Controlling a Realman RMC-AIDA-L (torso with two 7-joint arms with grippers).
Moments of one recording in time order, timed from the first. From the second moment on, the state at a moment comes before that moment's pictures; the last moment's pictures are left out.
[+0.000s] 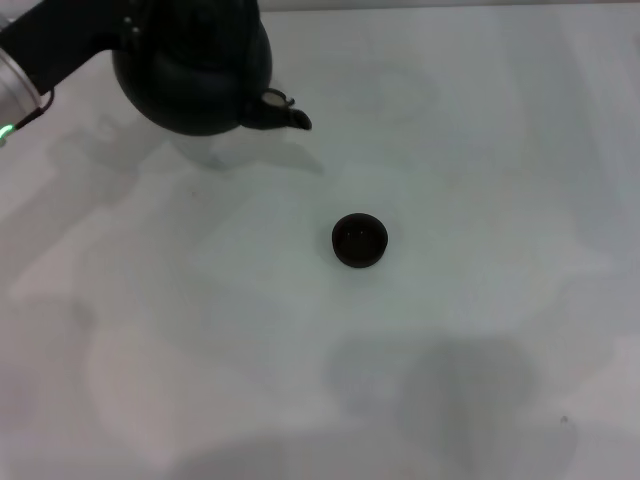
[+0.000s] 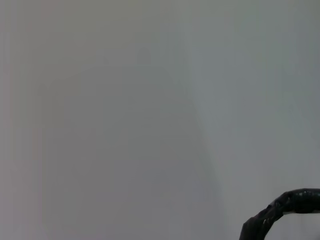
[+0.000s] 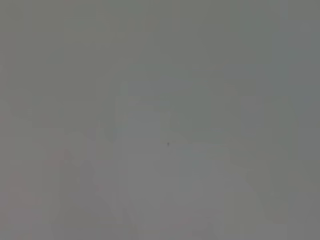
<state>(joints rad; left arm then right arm) -0.71 -2.01 2.84 -0.17 -0.84 1.36 -0.52 0.62 2.01 -0.52 -0.13 2.40 0.90 -2.86</state>
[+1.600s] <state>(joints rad) -0.96 -2.01 2.85 -0.30 -0.43 1.30 -0.66 0.61 2.00 -0.53 -0.14 2.39 0.89 -2.86</state>
